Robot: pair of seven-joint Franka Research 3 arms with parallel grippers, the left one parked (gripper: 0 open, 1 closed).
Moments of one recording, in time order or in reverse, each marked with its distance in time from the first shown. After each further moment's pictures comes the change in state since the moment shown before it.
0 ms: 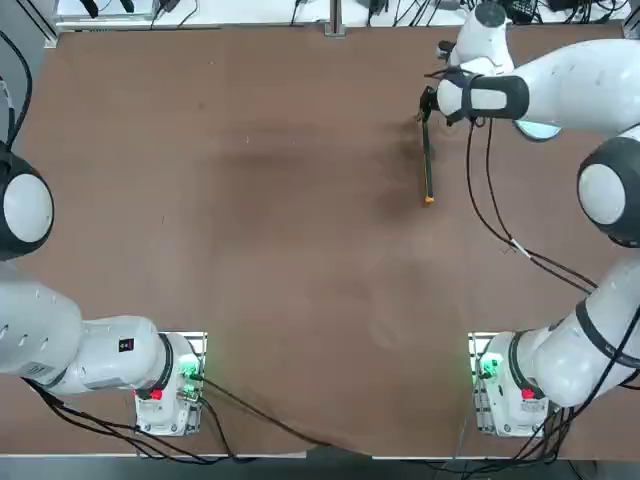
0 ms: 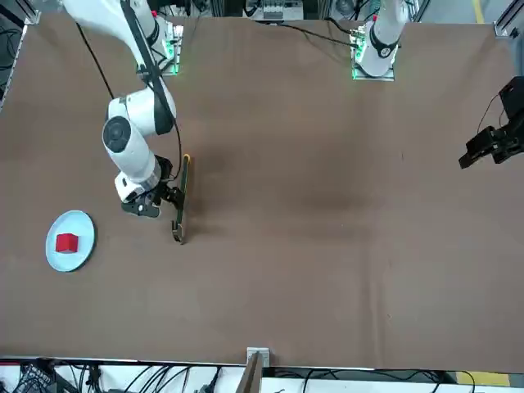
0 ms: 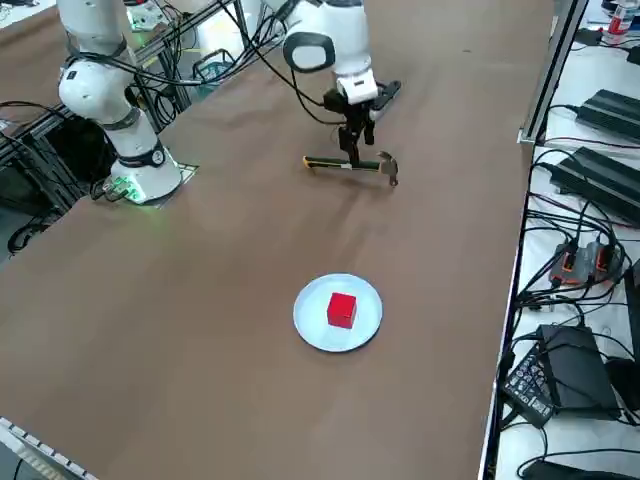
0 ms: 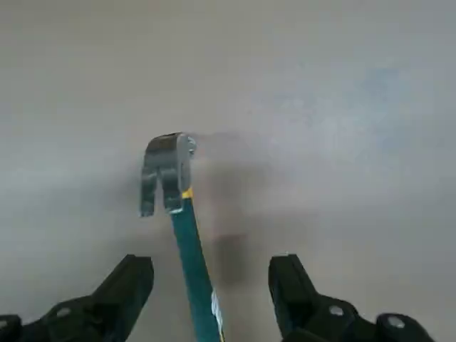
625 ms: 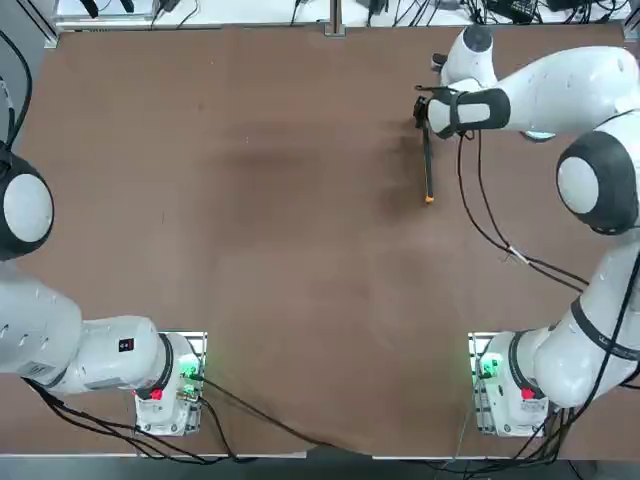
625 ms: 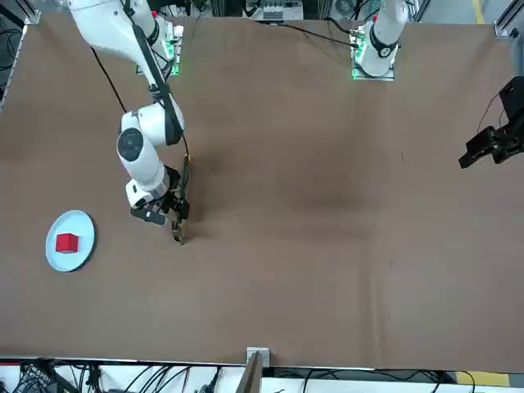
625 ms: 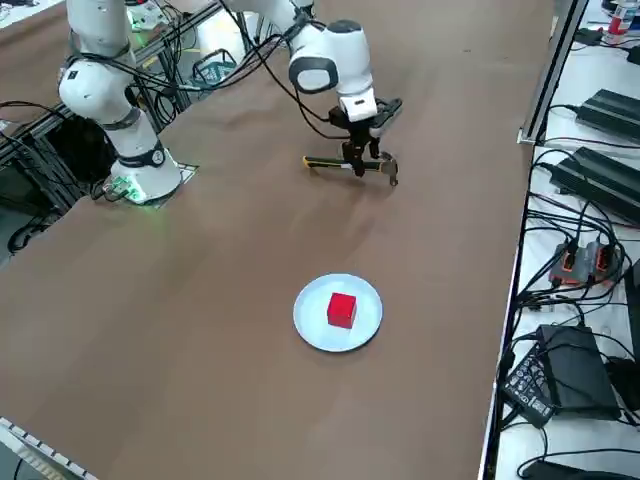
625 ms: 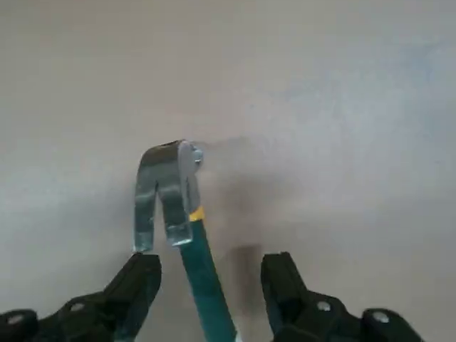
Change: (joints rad) arm 0.024 0.087 0.000 0.000 0.001 0.130 0.096
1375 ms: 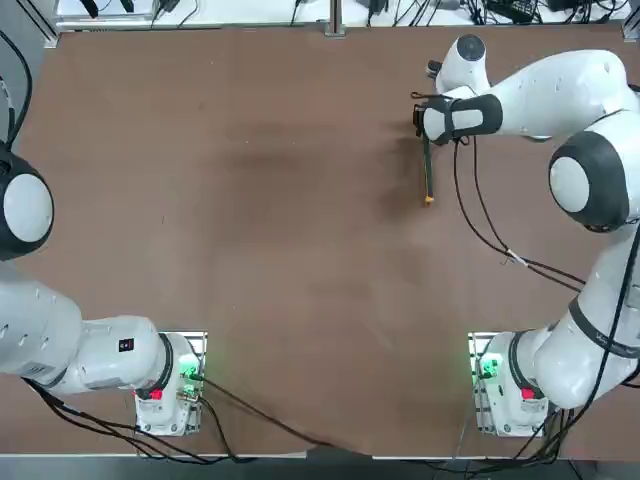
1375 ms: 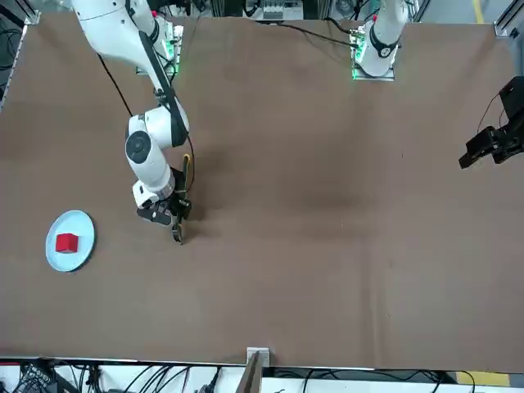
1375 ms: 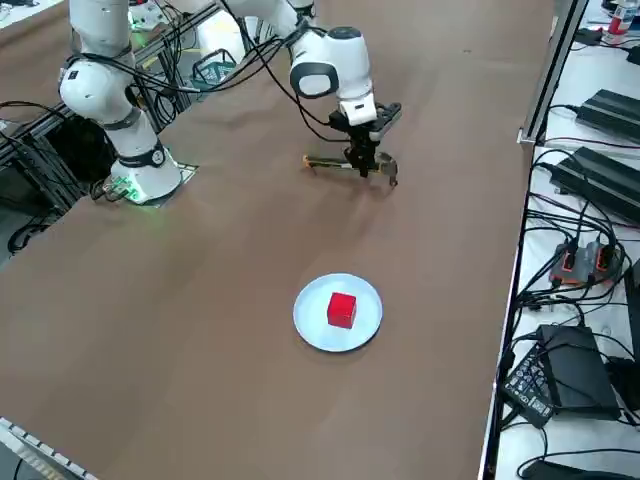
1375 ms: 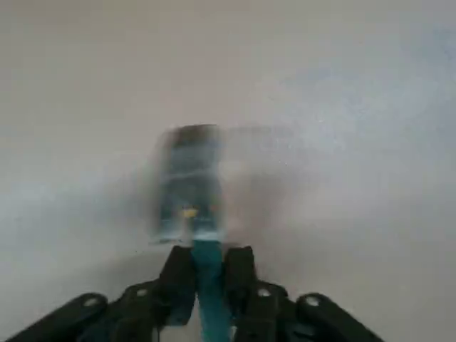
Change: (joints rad) arm 0.010 0.021 0.000 0.002 0.000 0.015 0.002
